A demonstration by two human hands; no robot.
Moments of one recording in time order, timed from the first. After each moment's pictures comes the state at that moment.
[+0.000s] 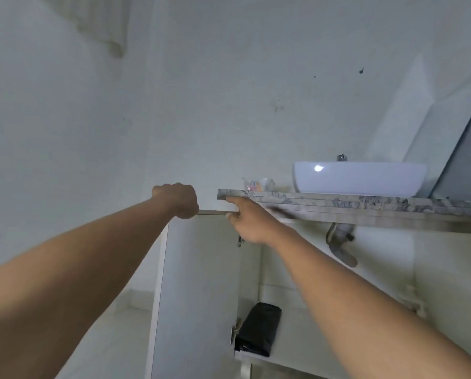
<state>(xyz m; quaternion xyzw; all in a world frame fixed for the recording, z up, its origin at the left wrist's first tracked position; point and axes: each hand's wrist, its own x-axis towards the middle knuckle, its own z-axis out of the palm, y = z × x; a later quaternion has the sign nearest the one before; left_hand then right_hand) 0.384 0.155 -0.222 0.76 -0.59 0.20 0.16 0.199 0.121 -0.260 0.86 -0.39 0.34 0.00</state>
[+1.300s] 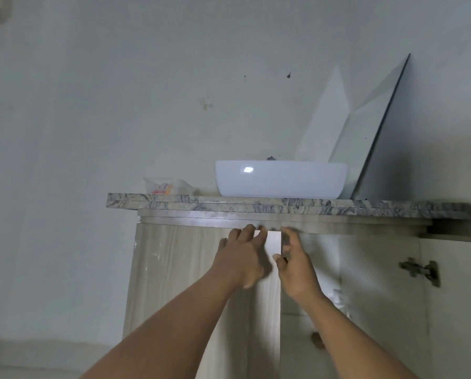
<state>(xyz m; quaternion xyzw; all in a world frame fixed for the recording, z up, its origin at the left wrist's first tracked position) 0.080 -0.020 -0.302 0.48 -0.83 0.16 0.25 -0.072 -0.043 -0.341 0.66 -0.47 0.59 -0.02</state>
